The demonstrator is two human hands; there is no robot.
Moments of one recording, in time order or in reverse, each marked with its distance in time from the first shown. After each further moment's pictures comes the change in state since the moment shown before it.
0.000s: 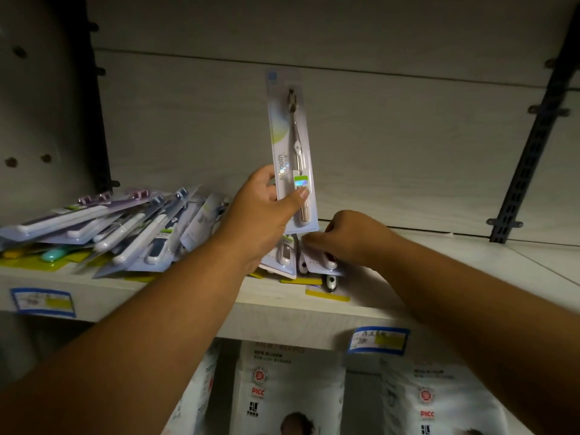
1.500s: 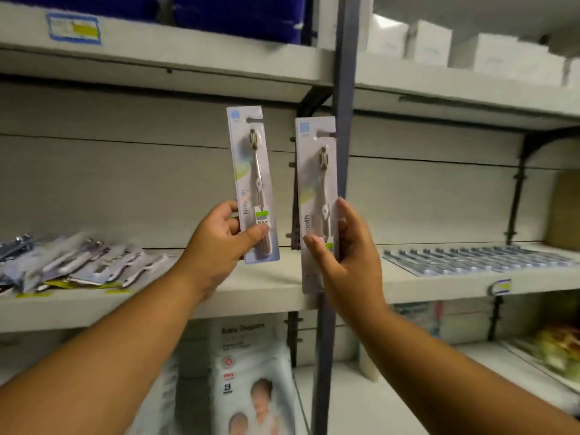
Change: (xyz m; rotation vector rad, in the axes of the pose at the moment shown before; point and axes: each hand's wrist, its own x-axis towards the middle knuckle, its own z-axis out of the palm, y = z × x) left_hand -0.153 0.152 0.248 -0.156 -0.235 0.109; right_hand -0.298 0.246 -0.141 0.790 0.746 -0.401
